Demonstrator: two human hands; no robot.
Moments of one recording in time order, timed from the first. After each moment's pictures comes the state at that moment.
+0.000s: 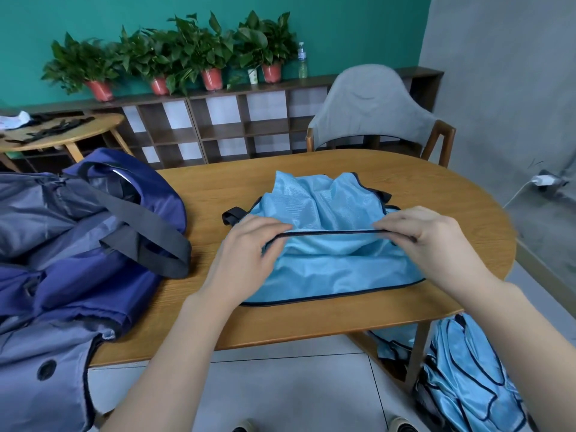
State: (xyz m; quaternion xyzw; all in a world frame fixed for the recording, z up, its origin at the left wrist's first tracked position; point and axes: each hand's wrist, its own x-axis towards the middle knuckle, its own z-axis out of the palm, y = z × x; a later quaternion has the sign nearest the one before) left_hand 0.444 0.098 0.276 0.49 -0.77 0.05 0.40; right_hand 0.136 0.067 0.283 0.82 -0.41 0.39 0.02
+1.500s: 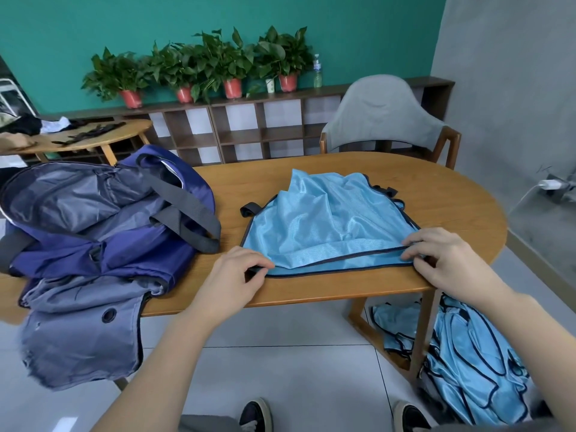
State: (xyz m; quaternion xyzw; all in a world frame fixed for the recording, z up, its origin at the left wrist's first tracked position) left_hand 0.492 0.181 0.246 0.57 -0.75 -0.05 0.34; right_hand 0.087 0.097 0.238 0.86 -0.43 0.29 -0.02
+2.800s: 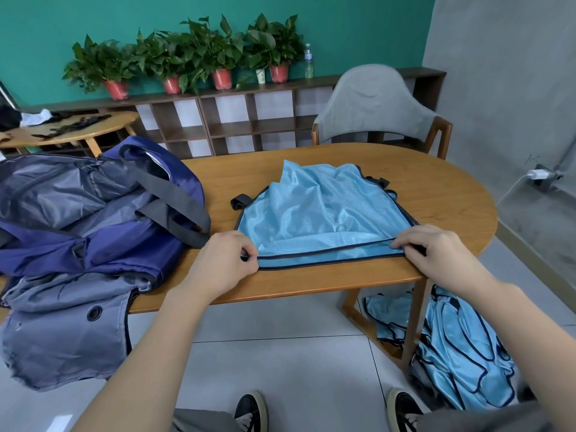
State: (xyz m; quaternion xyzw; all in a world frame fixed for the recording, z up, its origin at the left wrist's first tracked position) left_hand 0.490 0.156 0.264 0.65 -0.72 -0.04 0.23; right_hand 0.093 0.100 0.234 0.83 -0.46 0.30 -0.07
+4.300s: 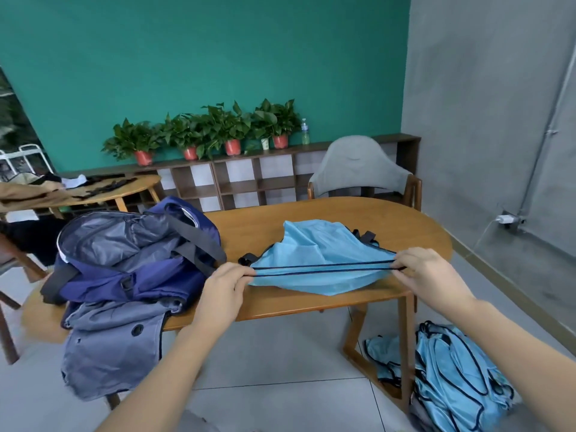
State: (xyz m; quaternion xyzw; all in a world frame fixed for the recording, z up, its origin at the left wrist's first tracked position) left_hand 0.482 0.225 0.281 0.57 -0.70 0.09 0.41; right_hand 0.076 0.161 0.284 0.82 -0.46 0.34 0.11
